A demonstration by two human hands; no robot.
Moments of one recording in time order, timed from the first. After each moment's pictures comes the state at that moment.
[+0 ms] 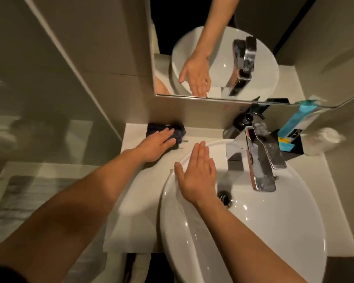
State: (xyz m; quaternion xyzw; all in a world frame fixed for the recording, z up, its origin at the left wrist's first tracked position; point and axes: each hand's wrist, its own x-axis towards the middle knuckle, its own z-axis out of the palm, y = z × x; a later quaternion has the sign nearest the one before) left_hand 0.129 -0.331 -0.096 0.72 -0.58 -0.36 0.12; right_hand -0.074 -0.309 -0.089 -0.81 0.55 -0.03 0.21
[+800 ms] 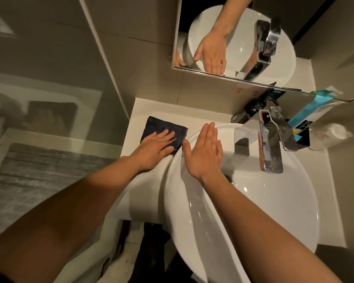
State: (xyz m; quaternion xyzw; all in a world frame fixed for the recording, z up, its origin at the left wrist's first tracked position) left_hand 0.110 -0.239 -0.137 0.71 -0.61 -0.31 0.14; right_hand -0.071 -0.306 -0.085 -0.82 0.55 0.00 0.19
